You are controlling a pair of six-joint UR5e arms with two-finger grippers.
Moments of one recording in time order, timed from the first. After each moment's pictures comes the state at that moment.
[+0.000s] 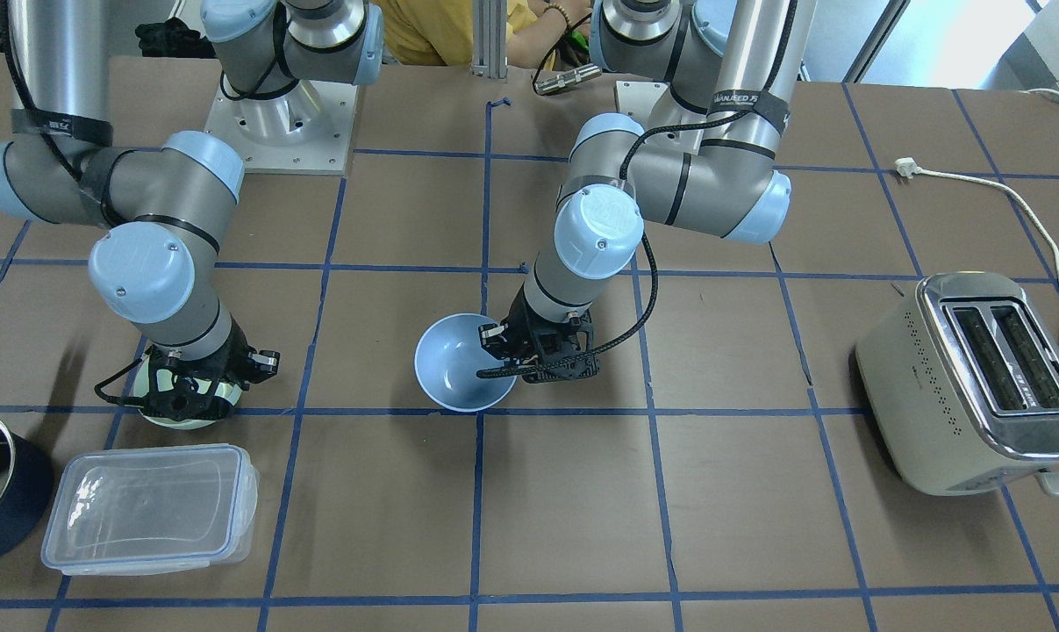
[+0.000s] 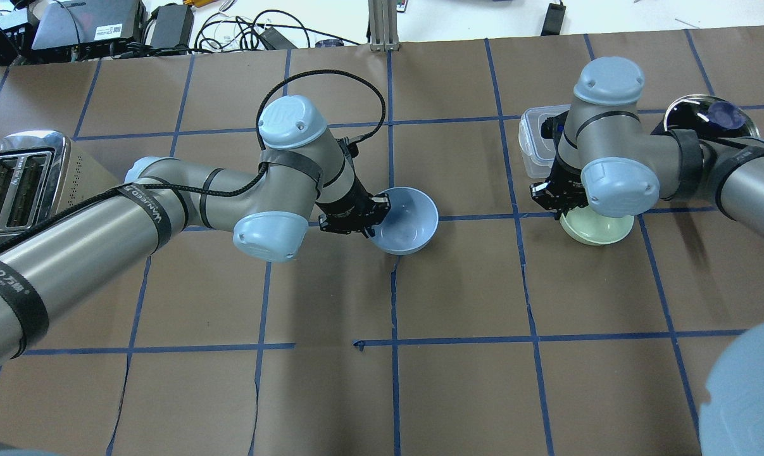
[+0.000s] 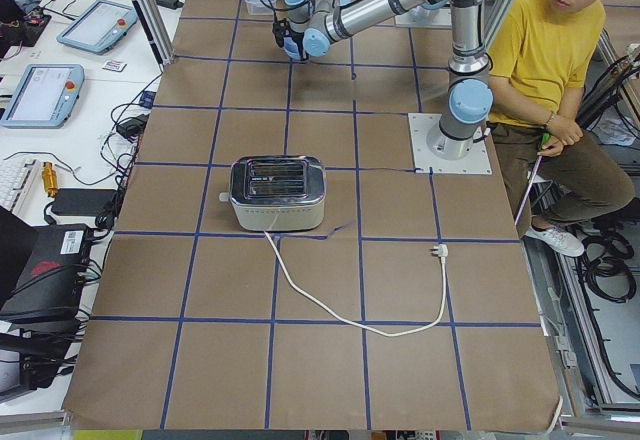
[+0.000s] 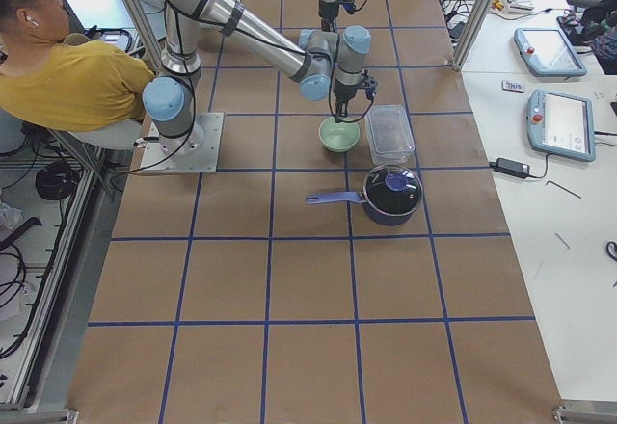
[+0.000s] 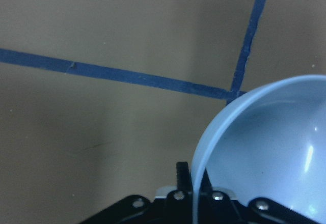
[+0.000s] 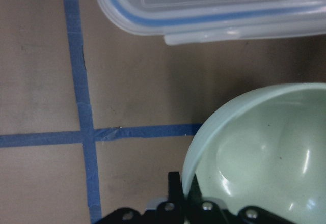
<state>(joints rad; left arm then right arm) -1.83 -1.94 -1.87 -0.91 1.34 -0.45 1.48 -1.24 1.90 -2.16 -1.67 -0.06</state>
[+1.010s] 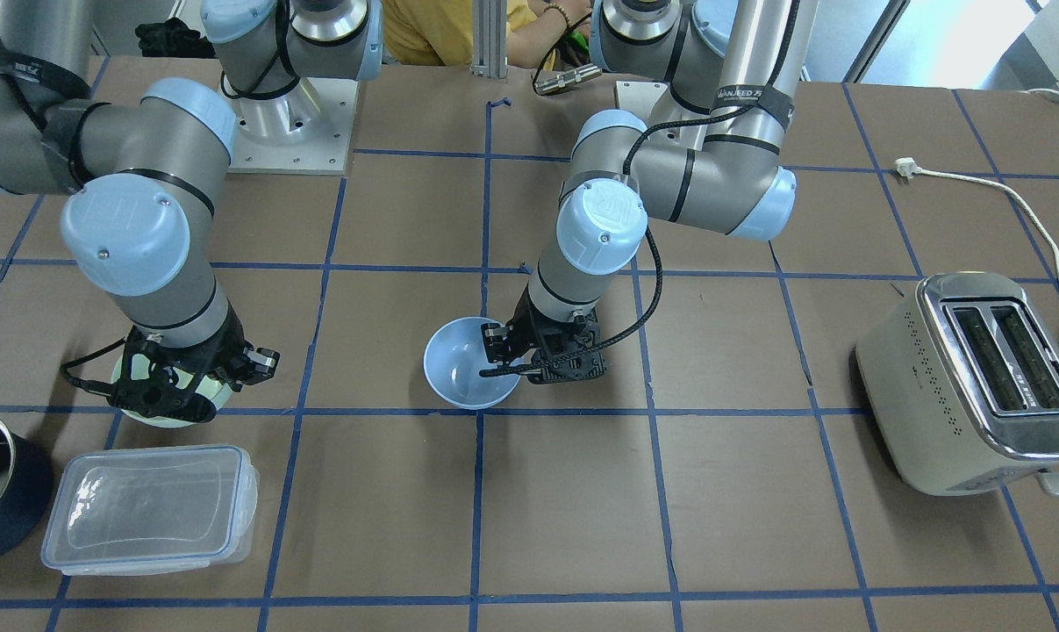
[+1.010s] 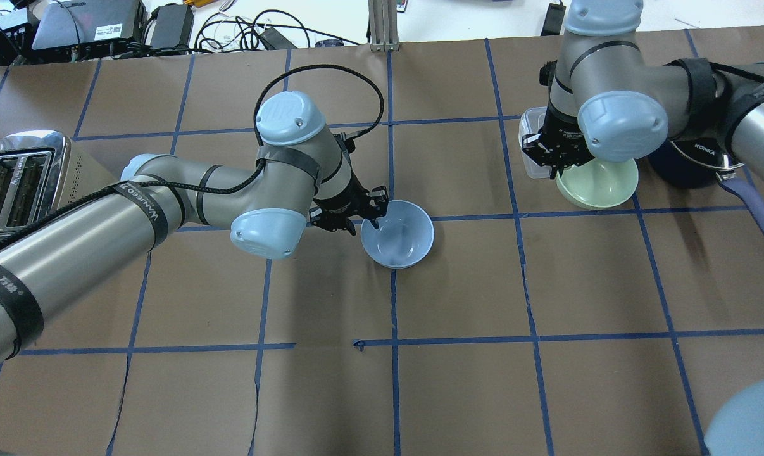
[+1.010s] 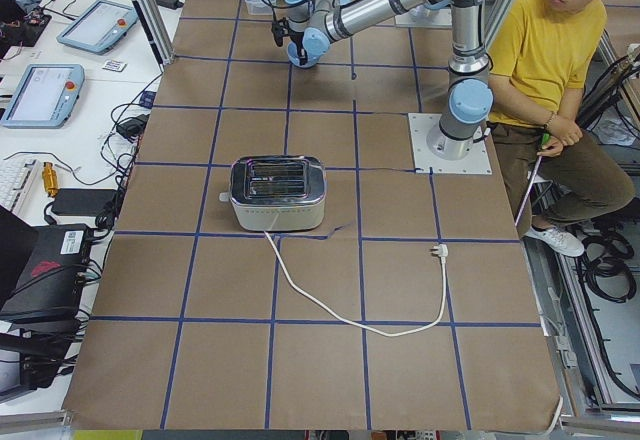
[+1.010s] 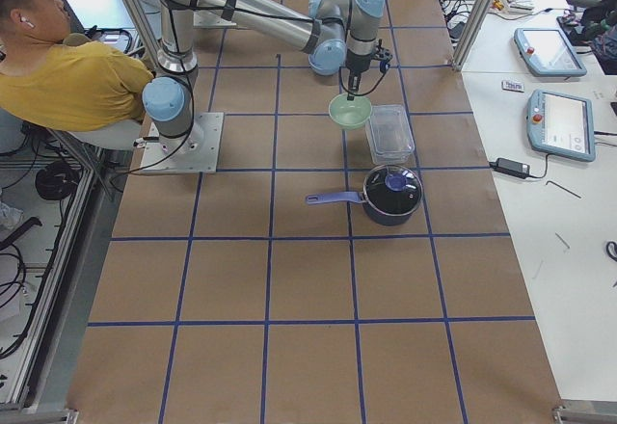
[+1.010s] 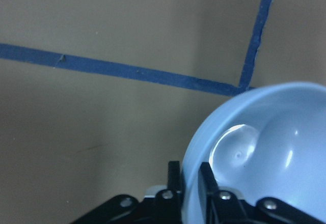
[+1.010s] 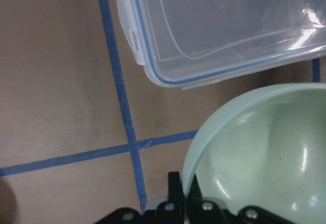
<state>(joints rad) -1.82 -1.92 -1.83 -0.93 1.38 -0.45 1.57 -1.28 1.69 -1.95 -1.69 0.16</state>
